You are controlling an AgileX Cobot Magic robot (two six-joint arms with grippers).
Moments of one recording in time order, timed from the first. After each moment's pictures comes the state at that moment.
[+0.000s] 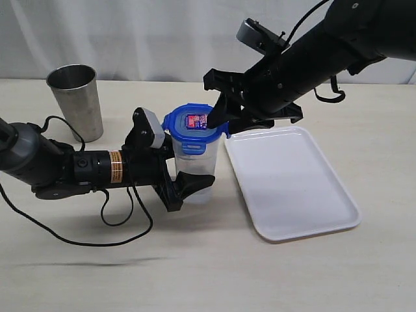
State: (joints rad) left arm -0.37 2.19 -0.92 0.98 -1.00 -0.34; right arm 0.36 1.81 -1.37 0.64 0.85 -0.12
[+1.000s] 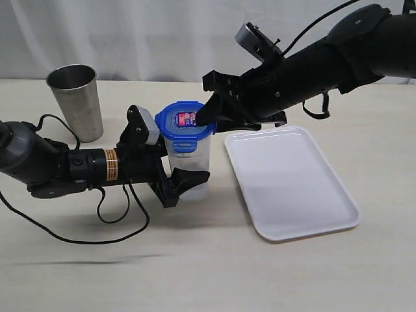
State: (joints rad) left arm -0.35 2.18 -0.91 0.97 -1.00 -0.35; right arm 0.34 1.86 -1.30 0.92 0.81 -0.44
